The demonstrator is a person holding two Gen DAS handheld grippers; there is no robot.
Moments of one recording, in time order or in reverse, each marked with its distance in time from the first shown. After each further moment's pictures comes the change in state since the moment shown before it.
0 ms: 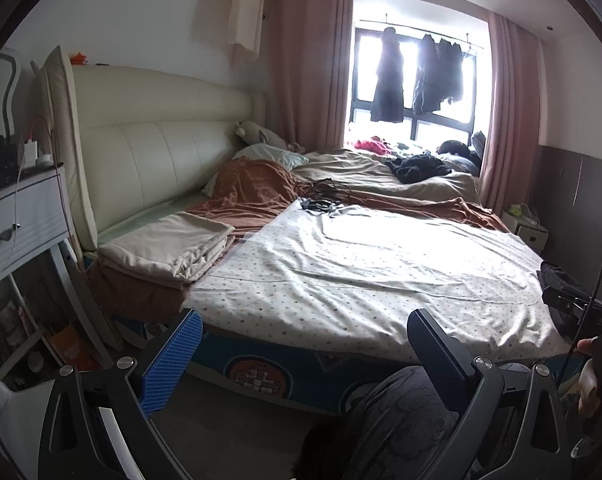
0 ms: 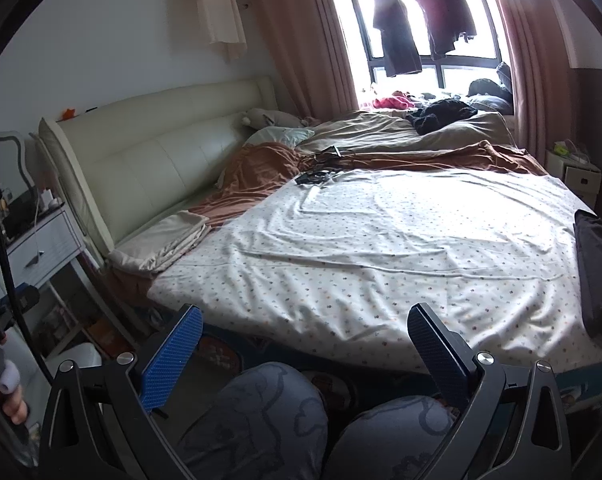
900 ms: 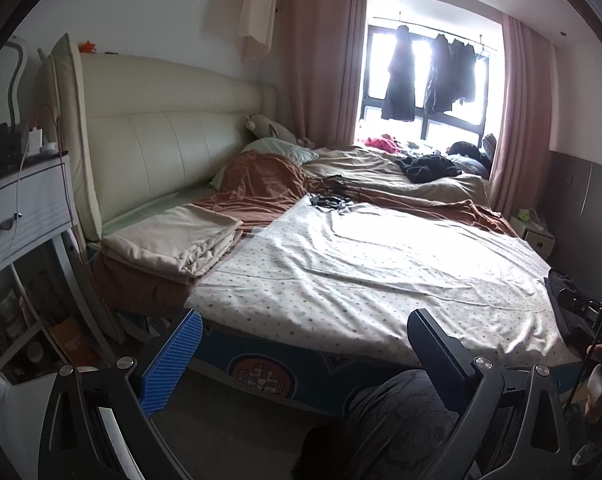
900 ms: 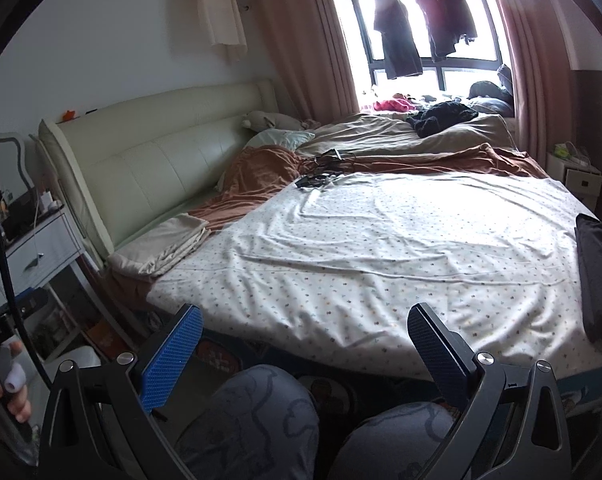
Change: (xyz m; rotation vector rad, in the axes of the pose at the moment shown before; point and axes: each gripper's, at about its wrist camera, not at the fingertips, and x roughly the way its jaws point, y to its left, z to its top) left arm 0.017 0.008 0.005 -0.032 0.025 0.022; right arm 0.007 -0.006 0.003 -0.001 -0.007 0.000
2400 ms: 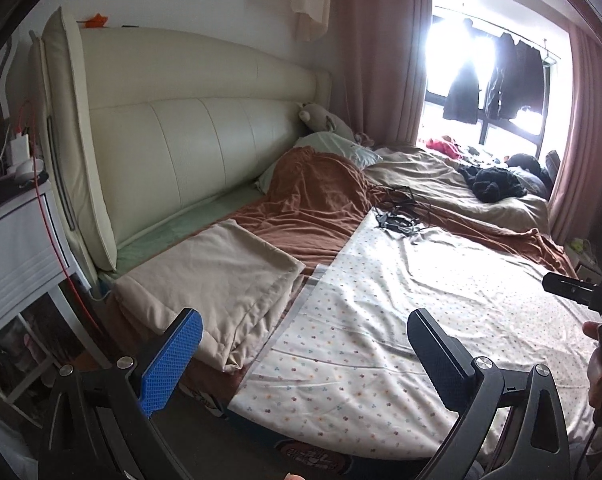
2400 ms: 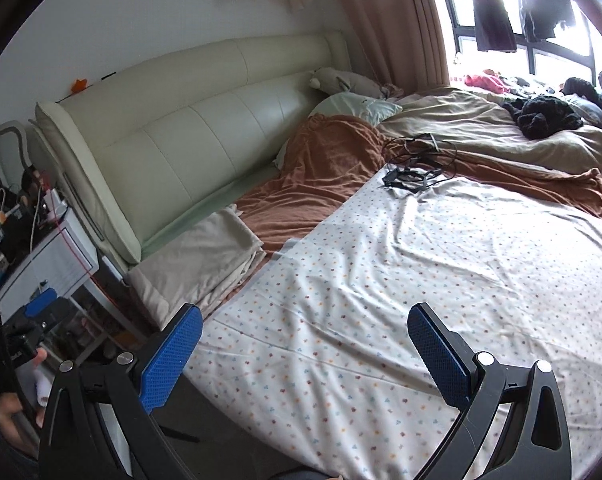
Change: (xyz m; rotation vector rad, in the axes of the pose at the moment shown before) left arm 0.161 0.105 0.136 -0.082 0.059 0.135; right arm 0.235 0.109 0.177 -0.109 0.180 0.201
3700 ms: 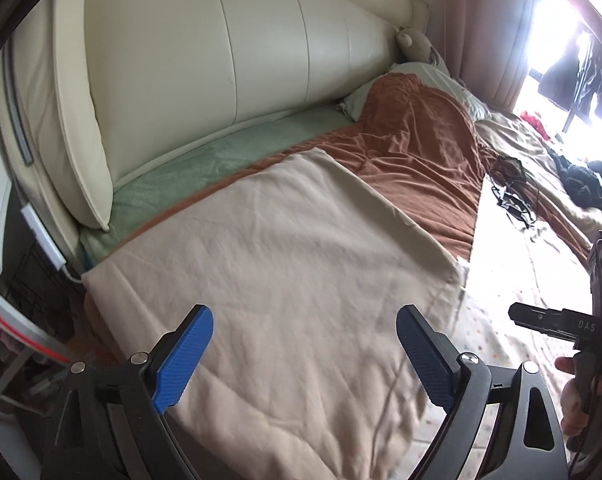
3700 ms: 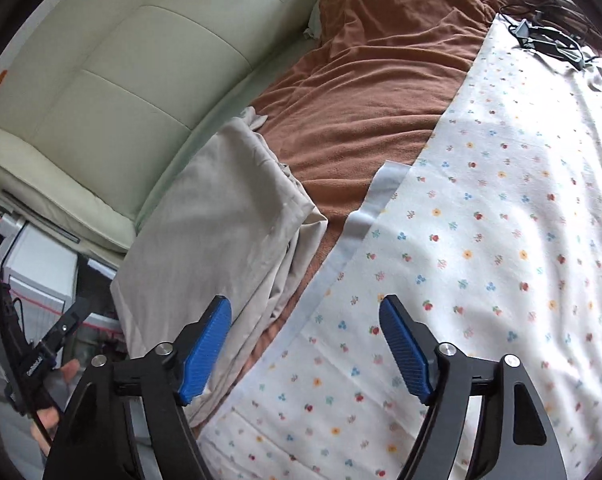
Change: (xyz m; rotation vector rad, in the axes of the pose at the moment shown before) left arm 0.264 0.177 0.029 -0.179 0.283 0.145; right arm 0.388 0.053 0.040 0.176 0.450 0.294
